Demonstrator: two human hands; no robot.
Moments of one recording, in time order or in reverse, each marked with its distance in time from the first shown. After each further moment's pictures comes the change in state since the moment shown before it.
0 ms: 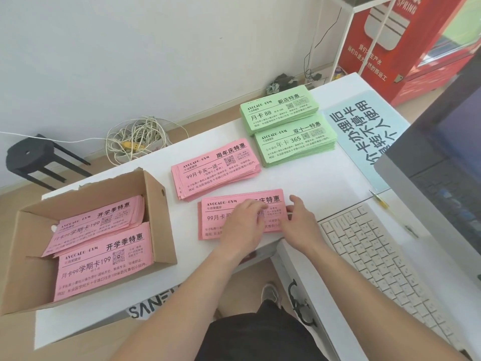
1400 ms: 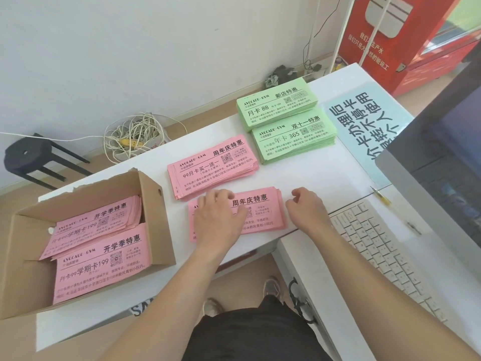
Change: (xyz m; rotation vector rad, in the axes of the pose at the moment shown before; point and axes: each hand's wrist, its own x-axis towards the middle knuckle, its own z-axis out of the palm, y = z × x) left_hand 0.001 -0.012 -0.029 0.162 0.173 -0.292; right_hand 0.032 -0.001 -0.020 -0.152 0.069 0.043
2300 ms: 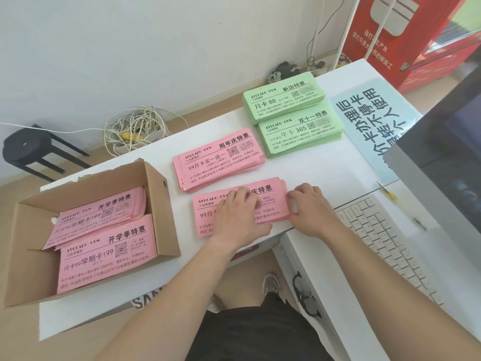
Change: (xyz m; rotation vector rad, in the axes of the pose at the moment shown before) left_hand 0.001 -0.008 0.028 0.196 -0.139 0.363; right_hand 0.001 0.013 0.006 -0.556 -0.098 -0.351
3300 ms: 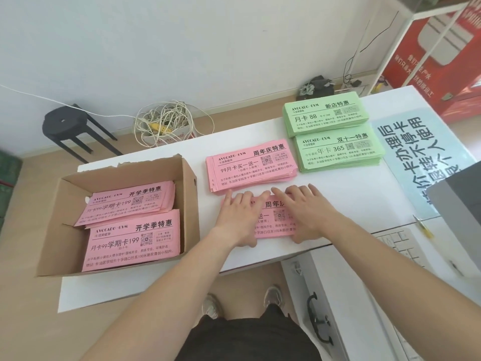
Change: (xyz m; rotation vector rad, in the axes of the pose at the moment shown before) left_hand 0.004 -0.057 -0.016 0.221 -0.237 -0.015; right_hand 0.057 -0.049 -0.006 -0.536 -0.138 -0.449
